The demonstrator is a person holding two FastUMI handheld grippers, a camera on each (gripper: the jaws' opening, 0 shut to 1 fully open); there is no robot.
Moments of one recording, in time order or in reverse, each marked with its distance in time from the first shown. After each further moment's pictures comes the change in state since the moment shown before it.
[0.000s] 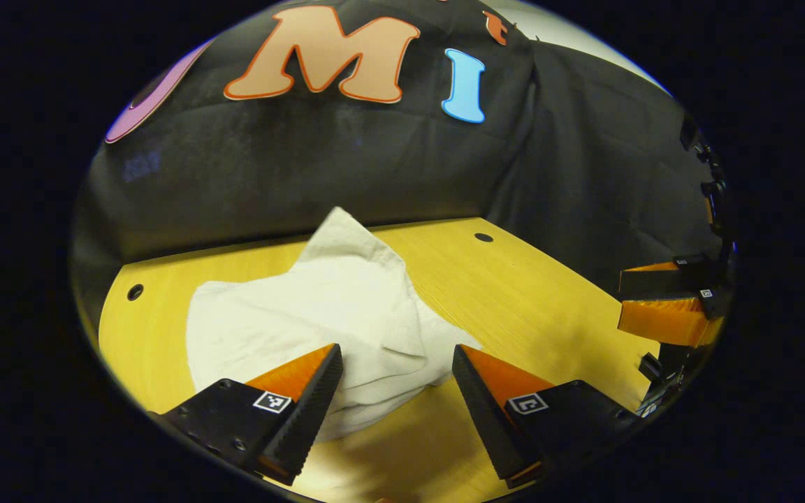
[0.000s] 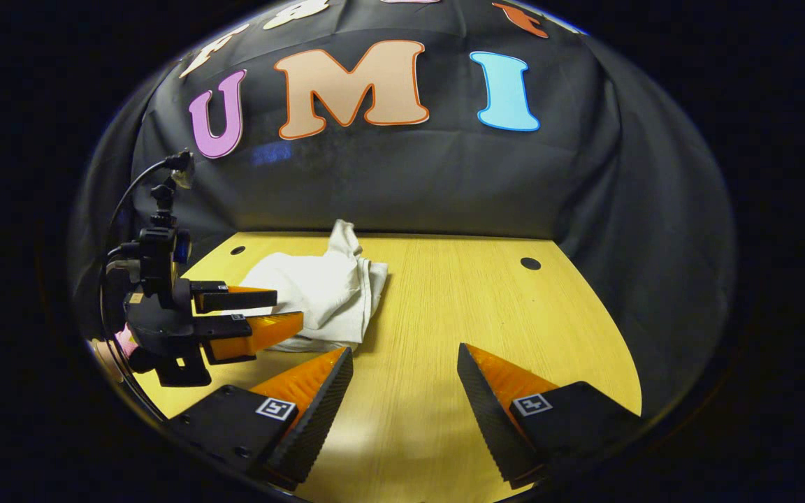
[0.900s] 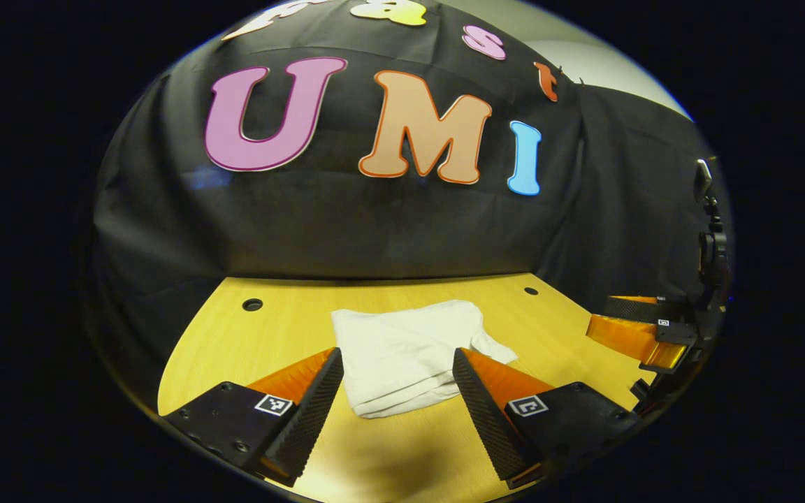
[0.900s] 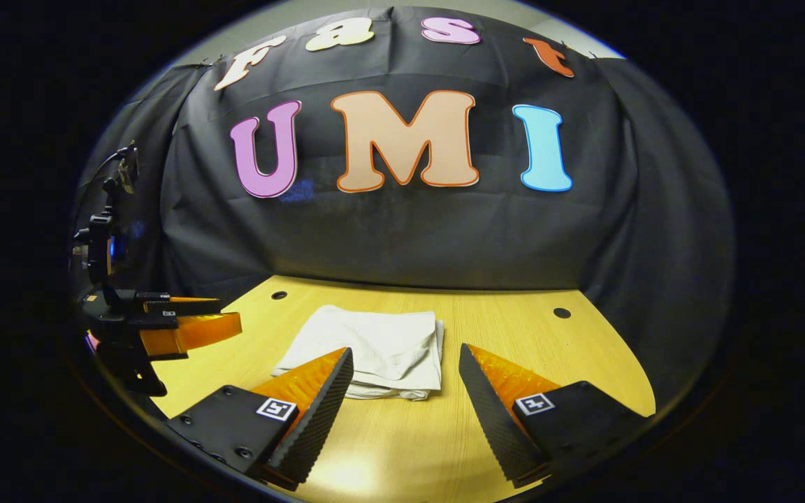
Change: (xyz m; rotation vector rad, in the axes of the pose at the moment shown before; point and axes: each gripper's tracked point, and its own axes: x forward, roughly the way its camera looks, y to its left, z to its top) left arm -0.182 0.088 0.047 -0.110 -0.181 0.221; right arm -0.042 0.107 0.058 -0.015 -0.216 0.061
